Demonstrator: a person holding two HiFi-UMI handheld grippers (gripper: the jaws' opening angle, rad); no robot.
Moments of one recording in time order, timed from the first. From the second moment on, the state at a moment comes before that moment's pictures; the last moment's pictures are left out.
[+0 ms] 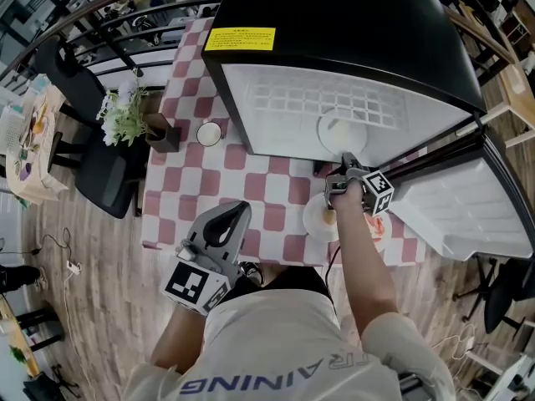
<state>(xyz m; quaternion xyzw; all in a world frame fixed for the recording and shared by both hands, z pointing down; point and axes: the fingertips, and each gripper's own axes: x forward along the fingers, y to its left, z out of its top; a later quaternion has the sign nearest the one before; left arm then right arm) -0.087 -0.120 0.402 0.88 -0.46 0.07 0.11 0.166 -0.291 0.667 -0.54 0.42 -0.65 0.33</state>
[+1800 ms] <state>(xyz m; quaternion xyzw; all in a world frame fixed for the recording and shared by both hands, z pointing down) -0.117 -0.102 0.409 0.88 -0.46 0.06 0.12 0.121 -0.226 0.614 -0.46 0.50 -0.64 0.36</state>
